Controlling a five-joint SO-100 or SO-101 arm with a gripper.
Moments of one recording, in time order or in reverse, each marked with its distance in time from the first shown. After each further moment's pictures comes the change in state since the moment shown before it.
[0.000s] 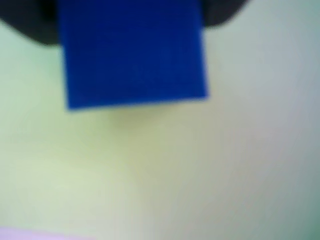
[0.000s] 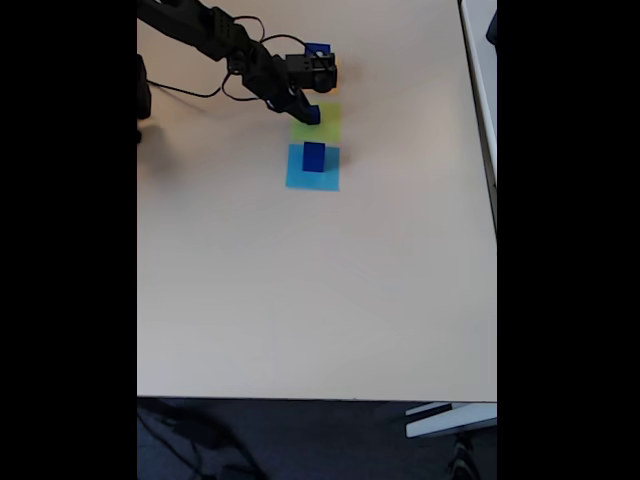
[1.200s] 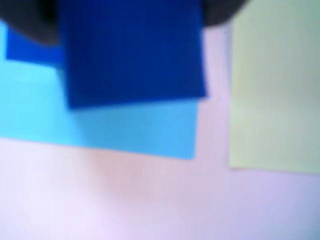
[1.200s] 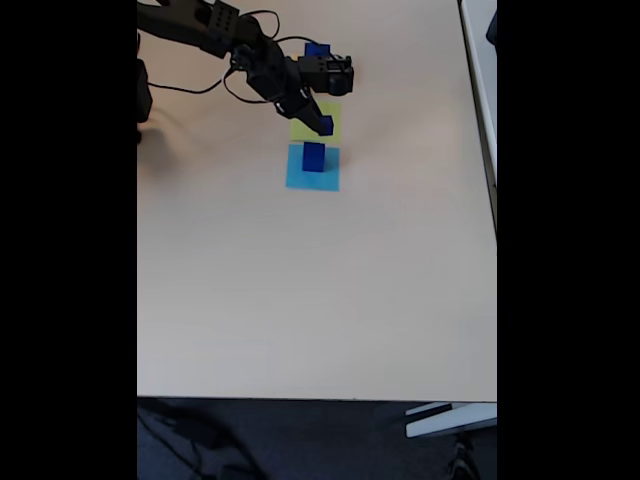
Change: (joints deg) arm 9.8 3.8 -13.1 17.1 -9.1
